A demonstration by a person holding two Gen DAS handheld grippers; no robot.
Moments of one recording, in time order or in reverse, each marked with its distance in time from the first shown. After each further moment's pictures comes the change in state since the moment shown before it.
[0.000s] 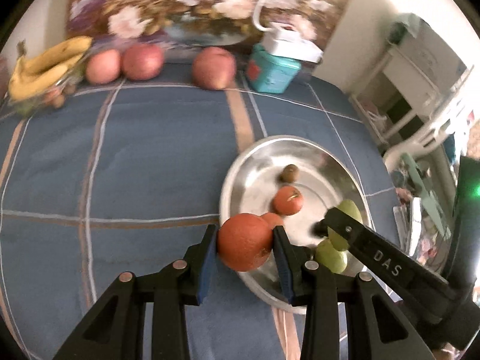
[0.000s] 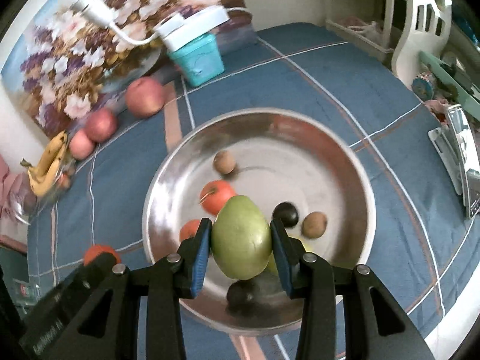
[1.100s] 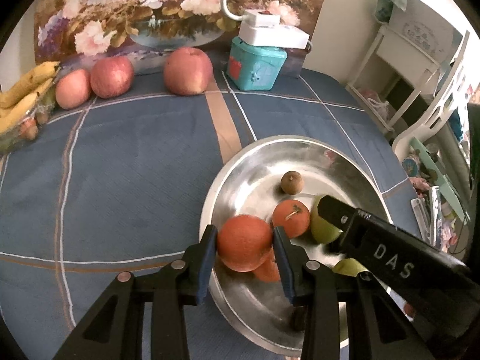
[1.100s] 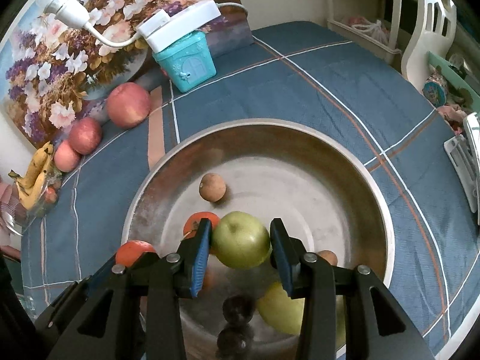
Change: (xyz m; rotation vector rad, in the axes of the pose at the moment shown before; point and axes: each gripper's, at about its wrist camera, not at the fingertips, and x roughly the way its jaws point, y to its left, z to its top) left arm 0.044 -0.010 0.012 0.107 -0.037 0.022; right arm 0.034 -0.001 0.020 0.000 -0.019 -0.011
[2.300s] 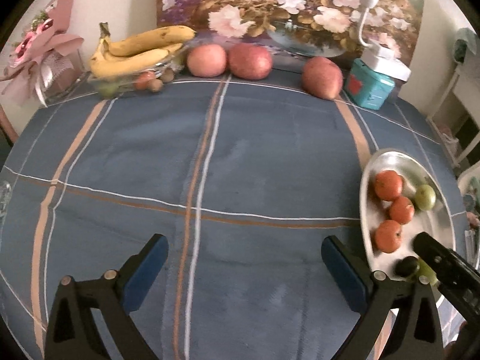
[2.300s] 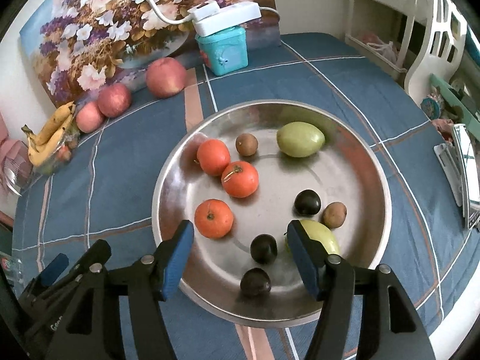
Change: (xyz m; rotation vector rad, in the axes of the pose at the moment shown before) left arm -0.047 0.098 -0.046 -0.226 -0.043 0.326; right arm -0.030 0.033 -0.045 -0.139 0.004 -0.041
